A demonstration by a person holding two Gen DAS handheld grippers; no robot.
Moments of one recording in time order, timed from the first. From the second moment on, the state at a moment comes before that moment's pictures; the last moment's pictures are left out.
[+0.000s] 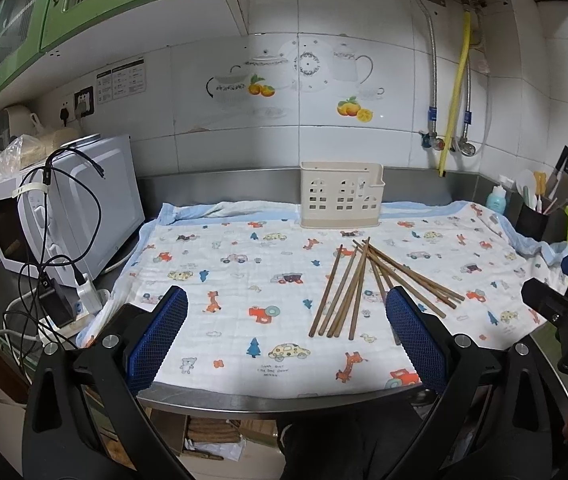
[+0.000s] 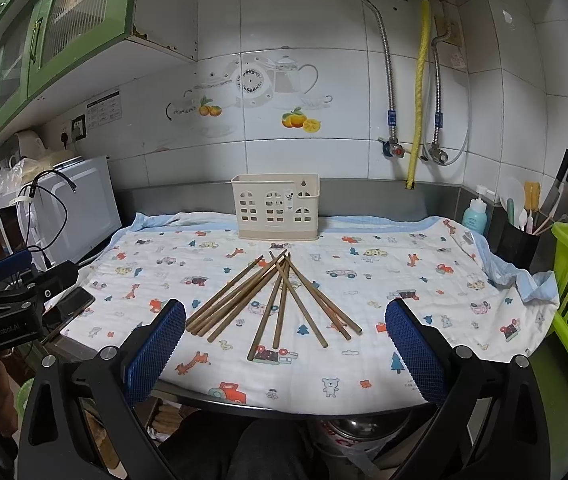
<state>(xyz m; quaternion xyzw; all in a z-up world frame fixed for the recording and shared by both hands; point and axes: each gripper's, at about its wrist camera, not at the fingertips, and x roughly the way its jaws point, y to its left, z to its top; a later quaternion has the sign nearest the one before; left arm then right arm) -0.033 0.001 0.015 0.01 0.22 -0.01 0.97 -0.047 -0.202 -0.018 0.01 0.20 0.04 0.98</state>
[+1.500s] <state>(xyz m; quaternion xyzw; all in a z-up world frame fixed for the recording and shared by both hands) -0.032 -0.002 0.011 0.01 0.22 -0.01 0.97 -0.051 -0.202 -0.018 0.01 0.20 0.04 0.98</state>
